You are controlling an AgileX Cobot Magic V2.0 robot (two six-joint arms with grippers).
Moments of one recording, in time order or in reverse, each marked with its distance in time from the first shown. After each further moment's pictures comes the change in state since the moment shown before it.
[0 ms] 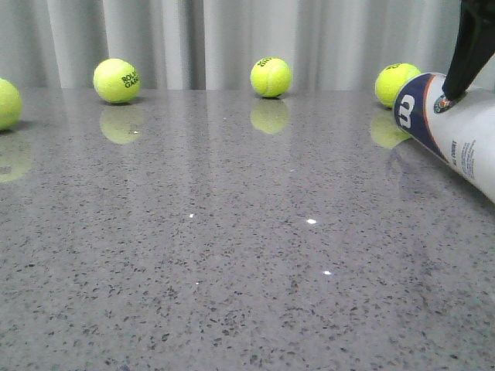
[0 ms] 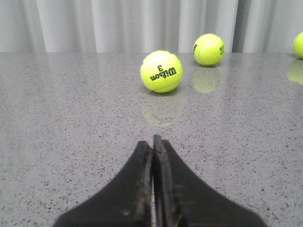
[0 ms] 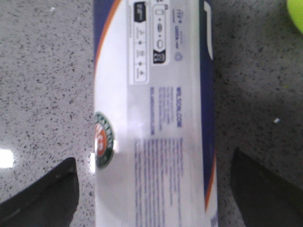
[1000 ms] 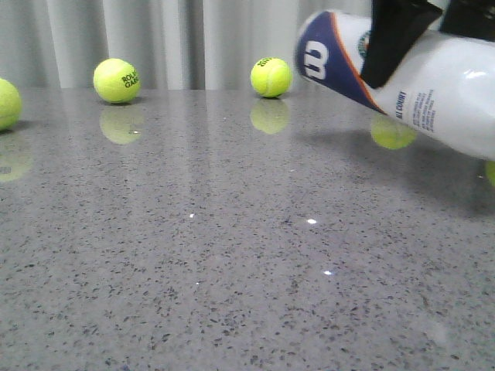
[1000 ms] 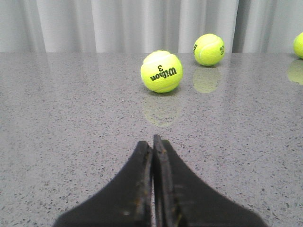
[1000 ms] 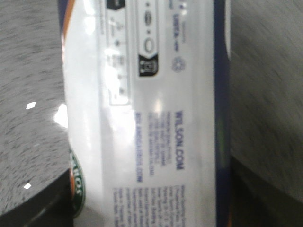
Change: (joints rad) left arm 0.000 0.000 0.000 0.000 0.000 0.000; right arm 0.254 0.104 -0.226 -0.026 0.112 -0.322
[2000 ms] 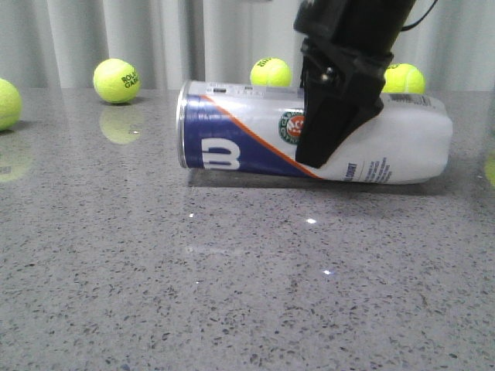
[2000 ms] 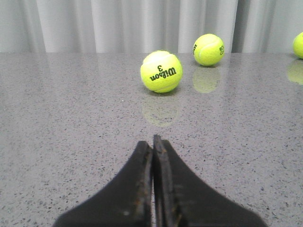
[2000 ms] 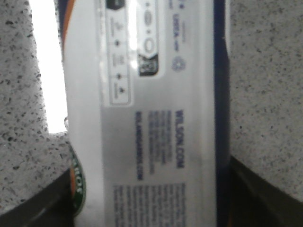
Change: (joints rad) left arm 0.000 0.000 0.000 0.000 0.000 0.000; right arm 0.177 0.167 -0.016 -0.006 -0.083 -0.785
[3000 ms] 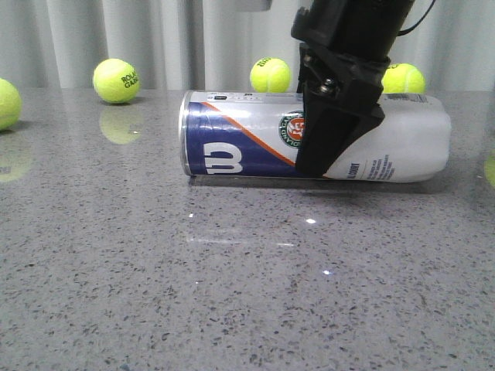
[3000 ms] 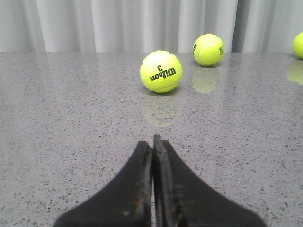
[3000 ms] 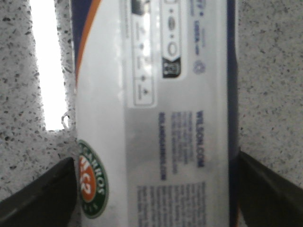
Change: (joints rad) left arm 0.000 0.000 0.000 0.000 0.000 0.000; right arm 0.007 0.001 0.000 -0.018 -0.005 -0.002
